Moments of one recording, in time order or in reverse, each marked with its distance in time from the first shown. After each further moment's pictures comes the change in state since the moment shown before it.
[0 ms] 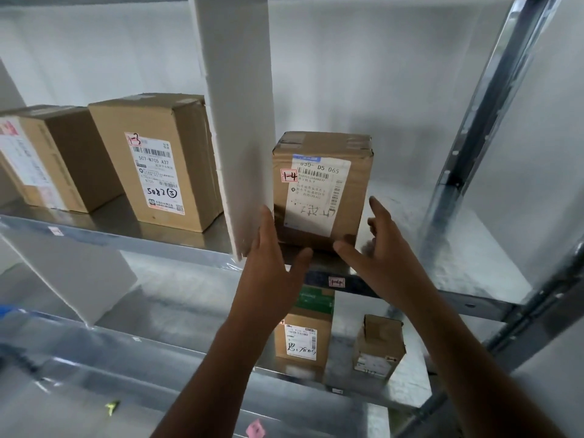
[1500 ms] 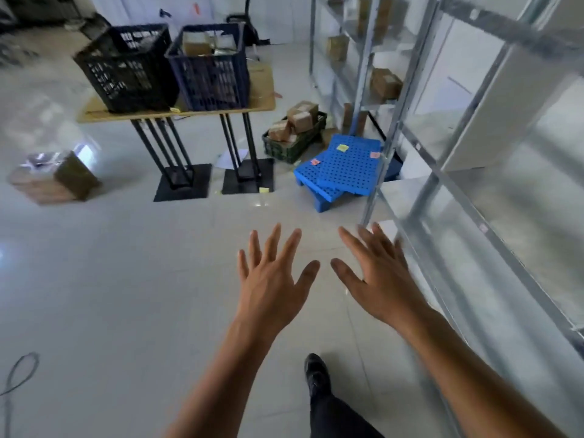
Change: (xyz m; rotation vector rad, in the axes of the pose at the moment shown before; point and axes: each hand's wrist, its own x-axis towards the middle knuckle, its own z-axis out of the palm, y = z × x) left_hand -0.383 -0.472 -0.621 0.649 0.416 -1.093; right_hand -0.264 -0.461 0.757 -0.208 -1.050 -0.911
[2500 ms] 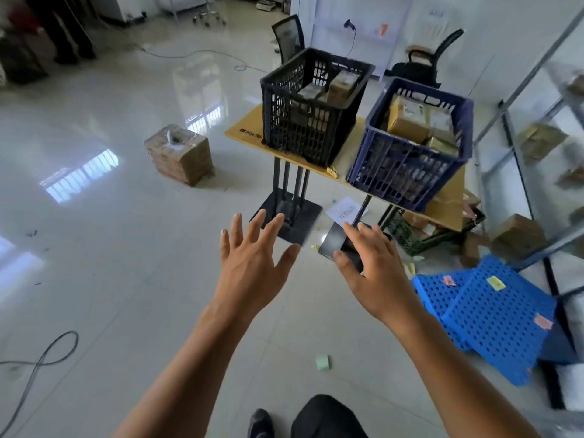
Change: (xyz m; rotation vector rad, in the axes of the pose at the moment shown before) left_hand 0.434 -0.426 -0.250 -0.064 0.344 -0.437; right_hand 0.627 -0.373 0.105 0.100 -0.138 -0.449
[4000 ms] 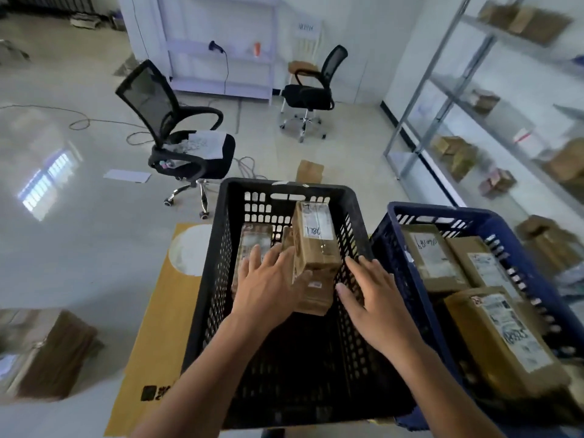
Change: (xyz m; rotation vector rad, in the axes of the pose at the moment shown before) left_hand 0.893 0.004 0.115 0.005 -0.433 0.437; right_hand 0.762 0.123 0.001 -0.047 0.117 0.528
